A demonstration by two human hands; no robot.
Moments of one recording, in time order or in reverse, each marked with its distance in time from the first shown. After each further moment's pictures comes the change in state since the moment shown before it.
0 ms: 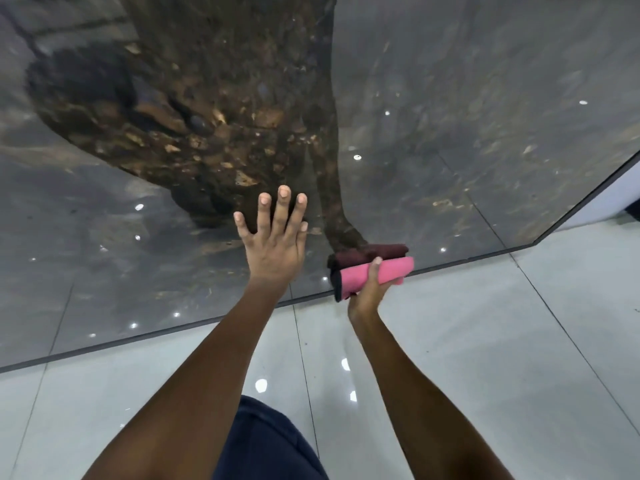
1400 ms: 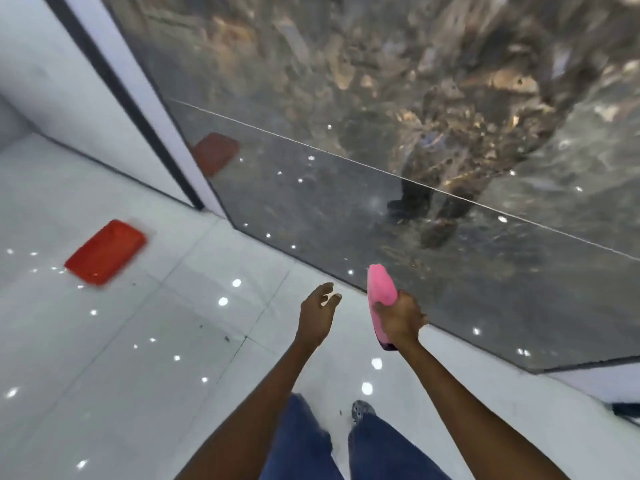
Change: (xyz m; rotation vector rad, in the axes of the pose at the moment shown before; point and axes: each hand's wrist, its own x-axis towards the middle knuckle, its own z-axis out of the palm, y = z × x) left_hand 0.319 -0.159 -0.678 -0.794 -0.559 -1.741; right_hand -0.666 -0.349 0.241 -1.805 -0.619 -0.314
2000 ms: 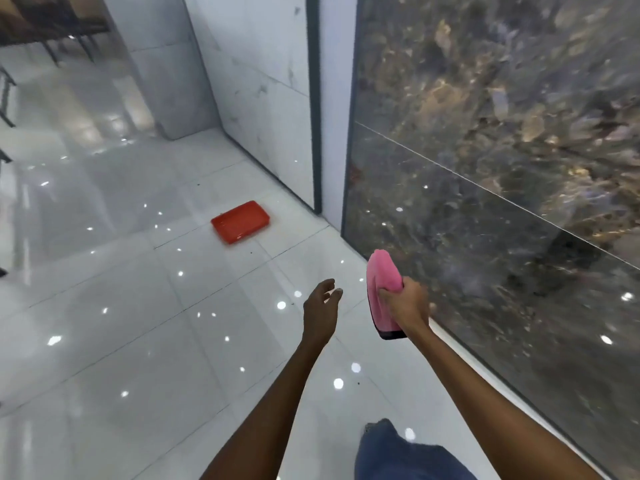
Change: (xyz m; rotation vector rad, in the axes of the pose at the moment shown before) left_hand -0.242 -0.056 -0.262 -0.193 0.453 0.046; right_hand -0.316 -0.122 0.064 0.003 -0.234 -0.480
